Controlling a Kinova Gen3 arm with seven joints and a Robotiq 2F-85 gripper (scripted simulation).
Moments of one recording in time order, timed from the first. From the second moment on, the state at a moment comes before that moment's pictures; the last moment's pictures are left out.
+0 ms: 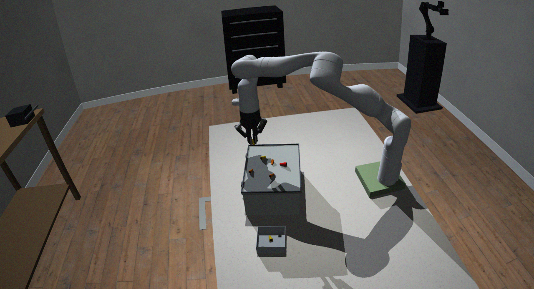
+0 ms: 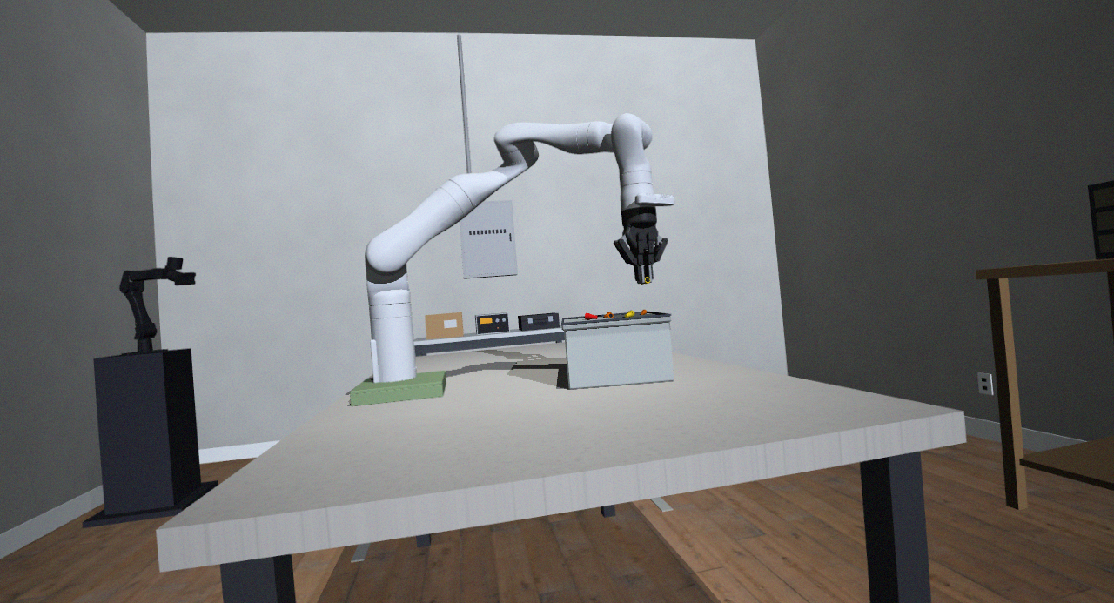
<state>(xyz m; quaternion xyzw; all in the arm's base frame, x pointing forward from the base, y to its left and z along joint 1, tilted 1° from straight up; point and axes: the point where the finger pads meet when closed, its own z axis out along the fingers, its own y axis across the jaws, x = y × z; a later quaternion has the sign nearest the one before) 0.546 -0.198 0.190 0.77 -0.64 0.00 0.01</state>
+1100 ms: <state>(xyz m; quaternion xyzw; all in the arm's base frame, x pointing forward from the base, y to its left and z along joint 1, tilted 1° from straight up) 0.549 -0.040 0.187 0.76 -0.65 0.00 0.01</state>
